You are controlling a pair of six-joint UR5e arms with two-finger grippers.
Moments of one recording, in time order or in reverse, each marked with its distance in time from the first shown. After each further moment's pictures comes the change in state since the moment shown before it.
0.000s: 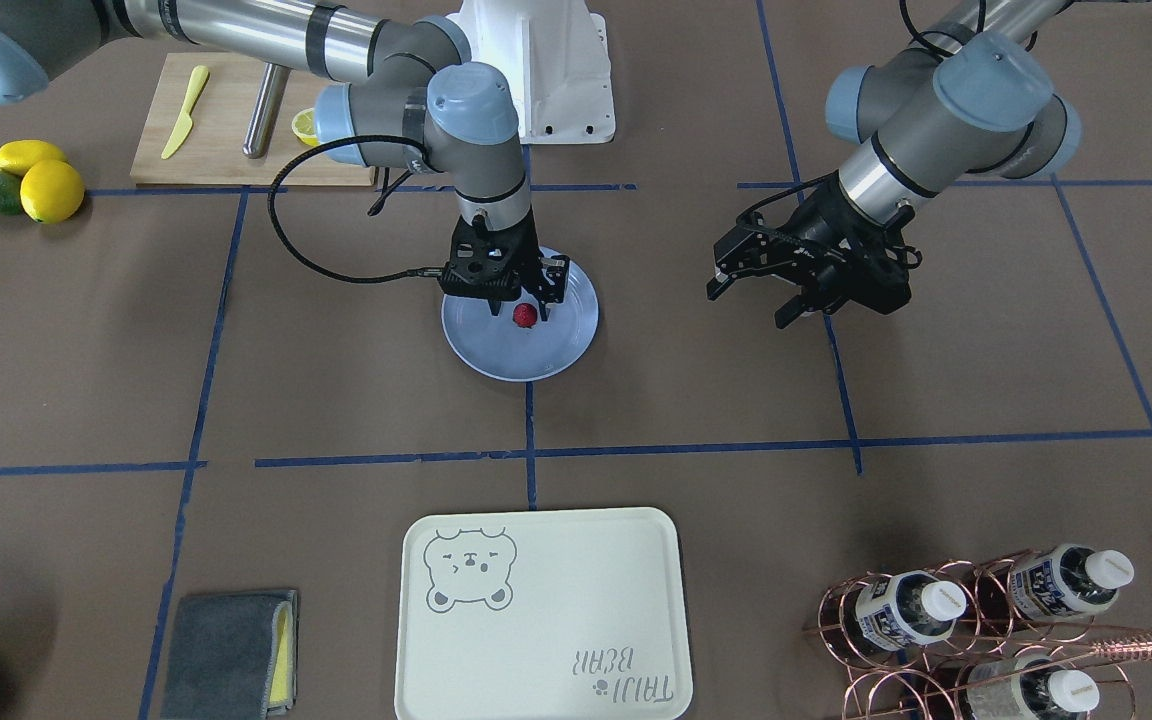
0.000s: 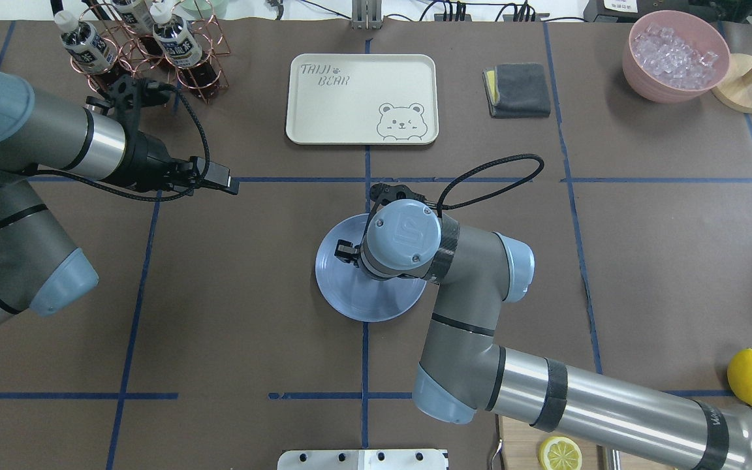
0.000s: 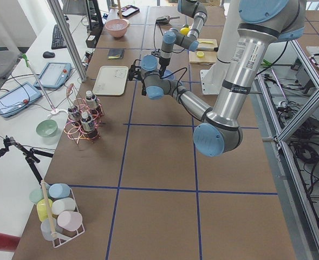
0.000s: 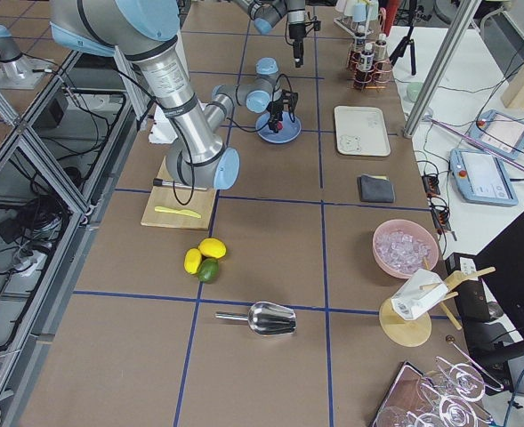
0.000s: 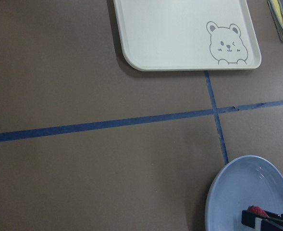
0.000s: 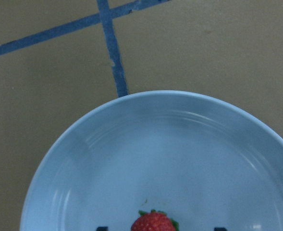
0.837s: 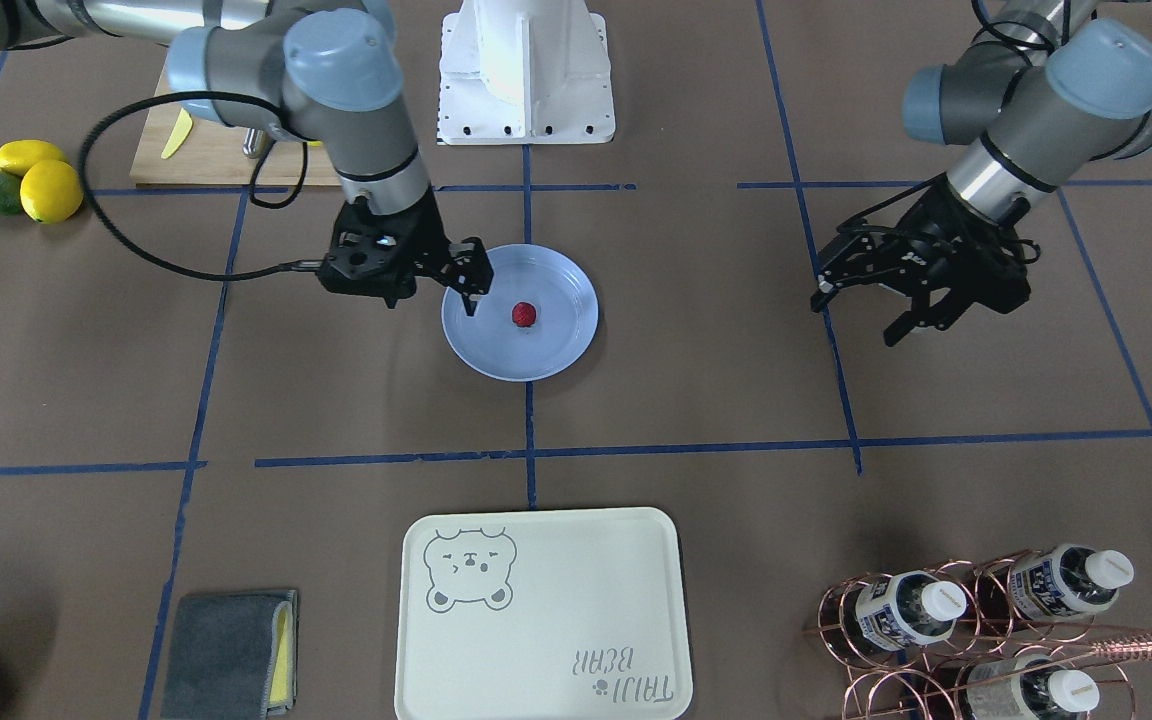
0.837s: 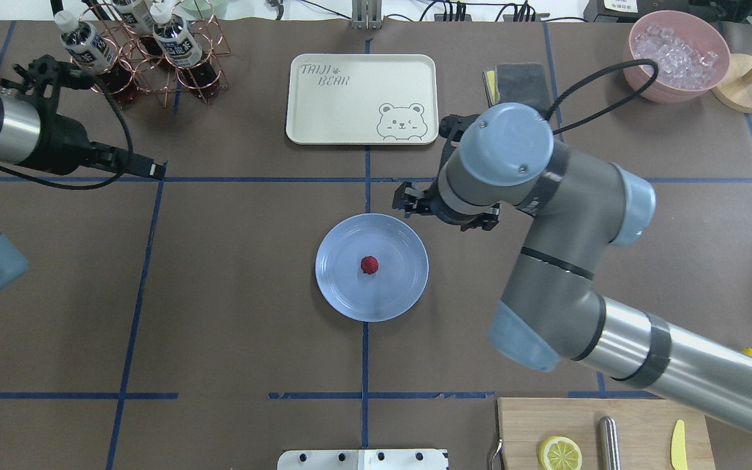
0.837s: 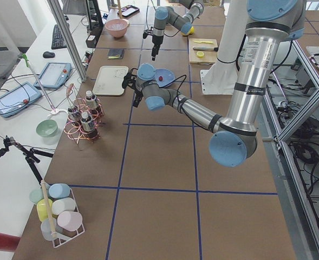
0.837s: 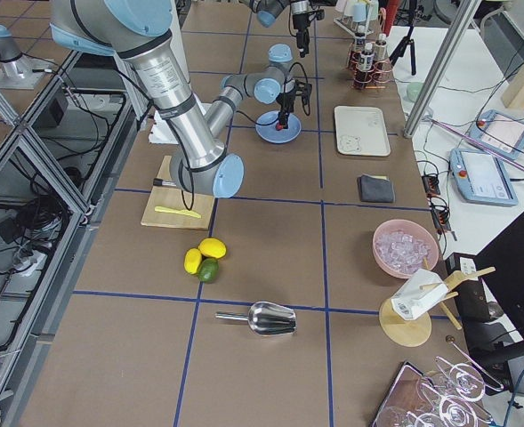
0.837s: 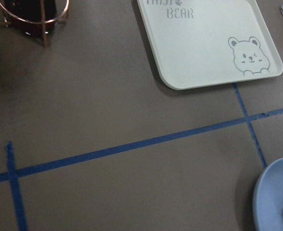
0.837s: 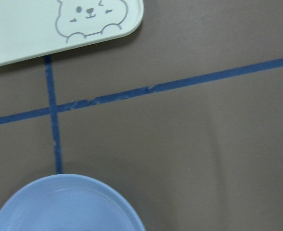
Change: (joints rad) left arm -0.150 0.167 -0.037 0.003 -0.005 0.368; right arm 0.214 -0.192 0.308 -0.175 0.175 -0.230
